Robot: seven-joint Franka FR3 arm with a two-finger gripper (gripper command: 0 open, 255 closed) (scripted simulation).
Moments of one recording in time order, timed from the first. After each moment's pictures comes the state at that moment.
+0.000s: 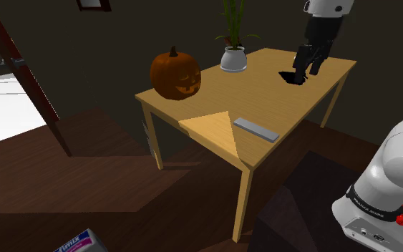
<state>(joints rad) 0.00 -0.81 0.06 -2.30 0.04 1.51 0.15</state>
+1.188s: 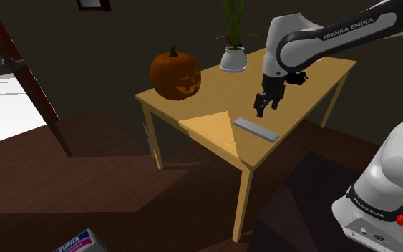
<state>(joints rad) -0.04 -0.44 0.05 -2.50 0.01 2.06 0.12</state>
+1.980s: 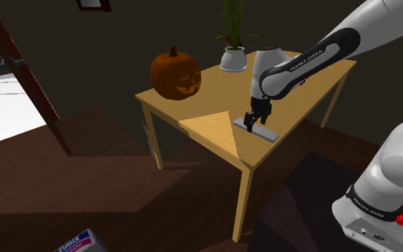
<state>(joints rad) -0.05 -0.17 0.05 -2.52 -0.01 2.34 0.13</state>
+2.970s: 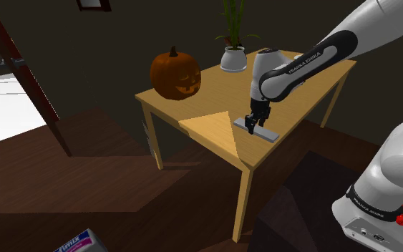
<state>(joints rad) -0.05 -0.16 0.05 -2.53 -0.02 2.37 0.13</state>
